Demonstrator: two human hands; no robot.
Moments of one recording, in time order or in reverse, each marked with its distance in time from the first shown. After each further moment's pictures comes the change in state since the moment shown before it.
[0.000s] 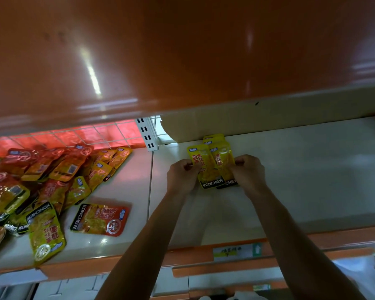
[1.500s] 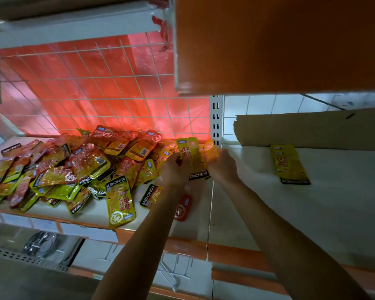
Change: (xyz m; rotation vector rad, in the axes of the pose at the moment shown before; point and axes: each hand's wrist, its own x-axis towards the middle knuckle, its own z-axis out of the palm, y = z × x) left_hand 0.016 -0.049 -0.155 0.107 0.423 0.029; right_hand -0.059 -0.105 0.172 -0.132 -0.320 -0.198
